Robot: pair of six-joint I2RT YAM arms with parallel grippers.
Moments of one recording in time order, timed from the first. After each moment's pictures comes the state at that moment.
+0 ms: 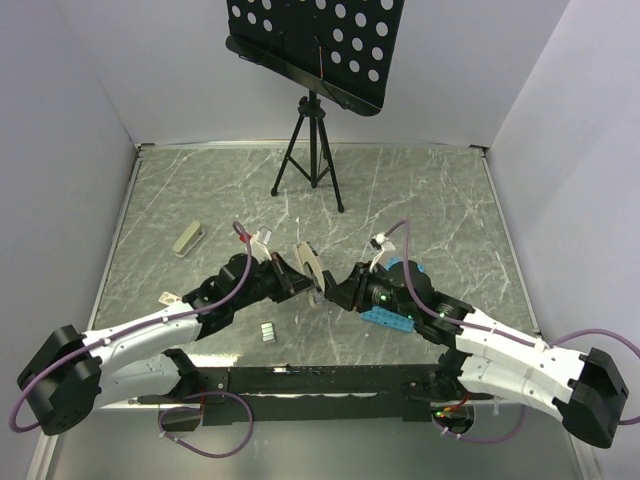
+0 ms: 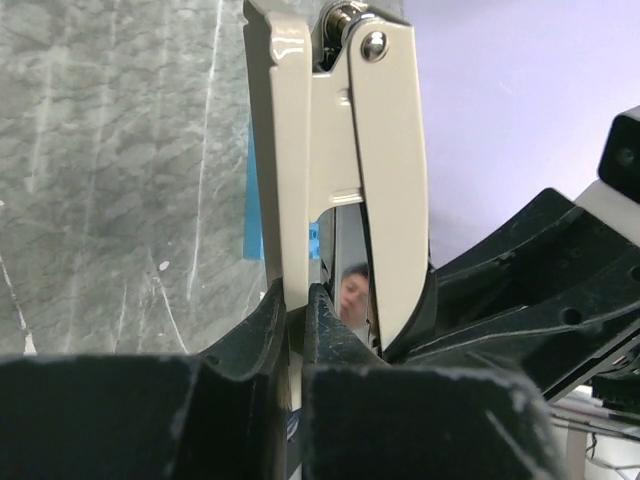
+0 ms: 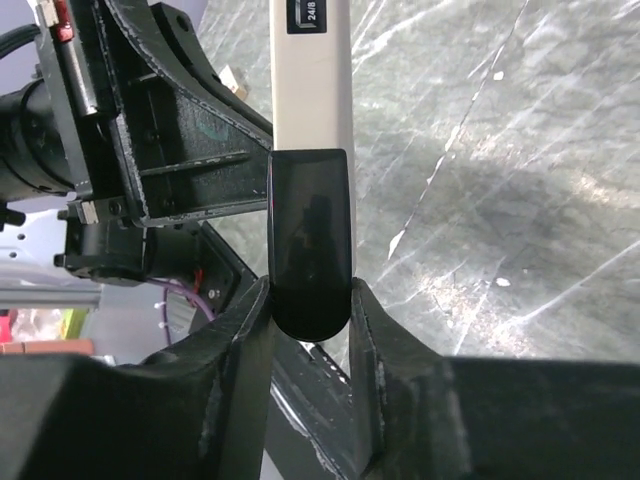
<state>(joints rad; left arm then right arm) -0.82 1.06 0.47 0.25 0.09 -1.12 0.89 0.85 0.48 0.02 -0.09 0.79</state>
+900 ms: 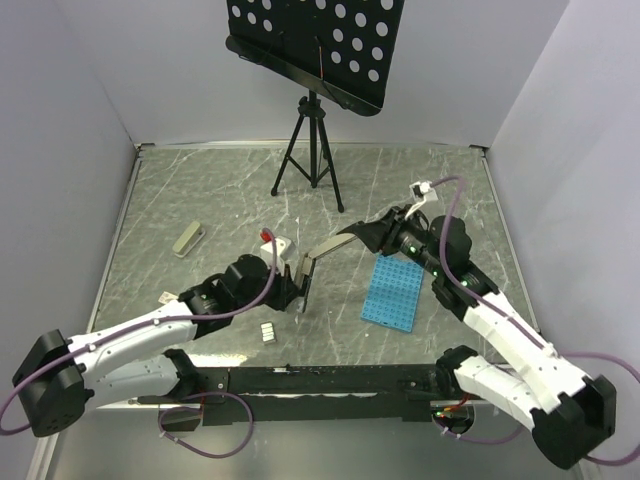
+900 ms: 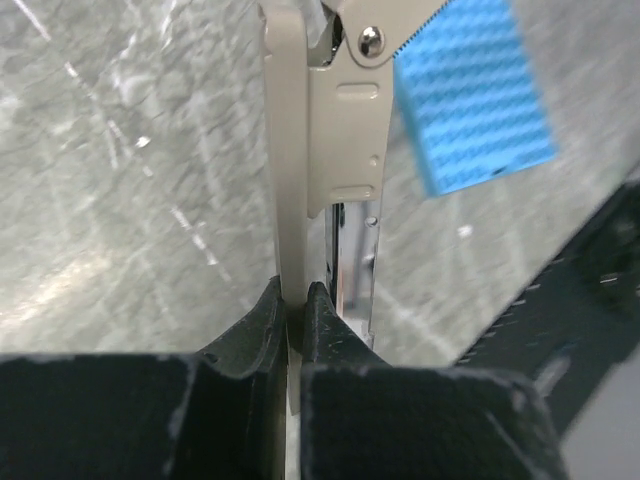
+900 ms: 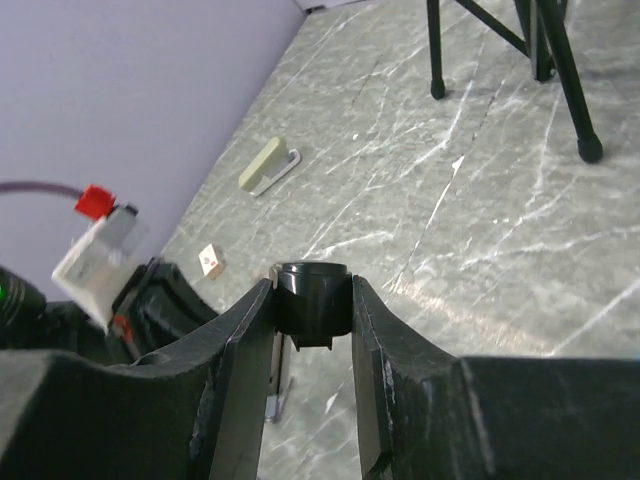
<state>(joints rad) -0.89 1.01 0.57 -0.05 0.00 -0.45 0.49 0.86 0.70 0.04 -0.23 0.58</state>
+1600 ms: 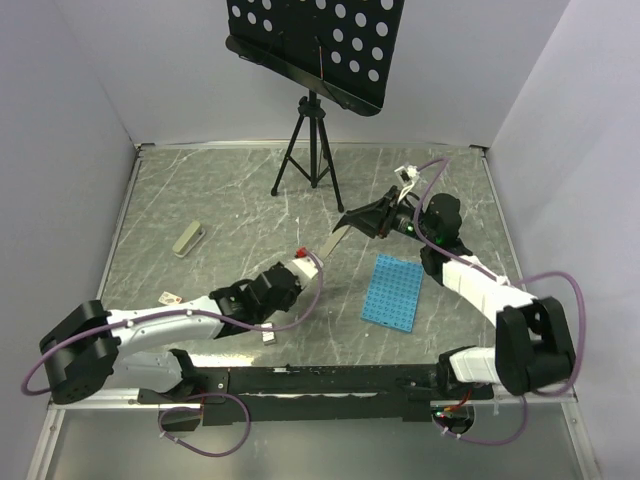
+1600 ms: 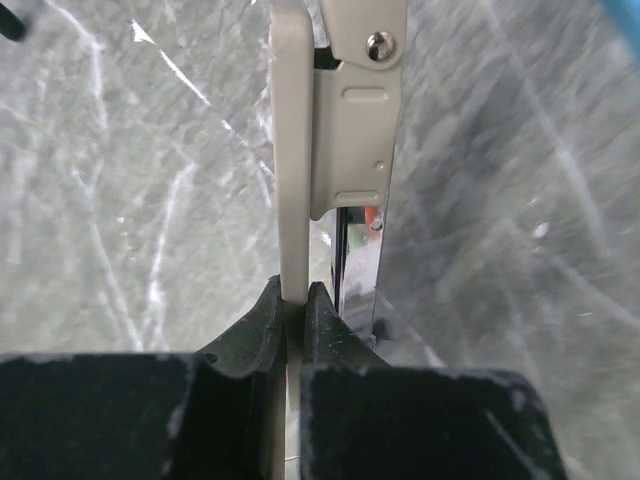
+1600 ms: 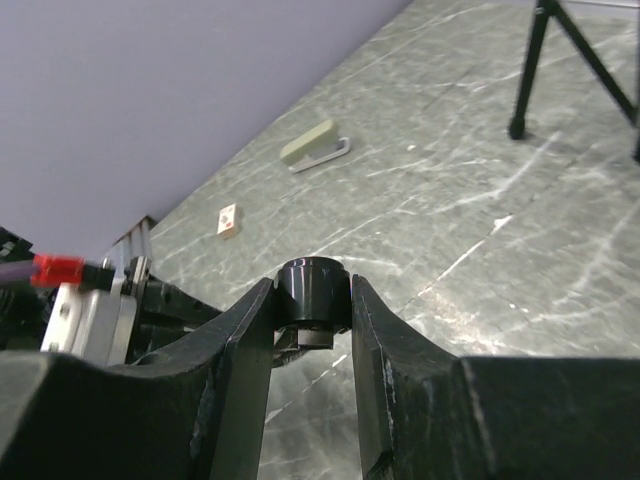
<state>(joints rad) -1.02 1.21 0.59 0.02 -0.38 0.01 0.26 1.28 0.68 0.62 -0.80 0.52</state>
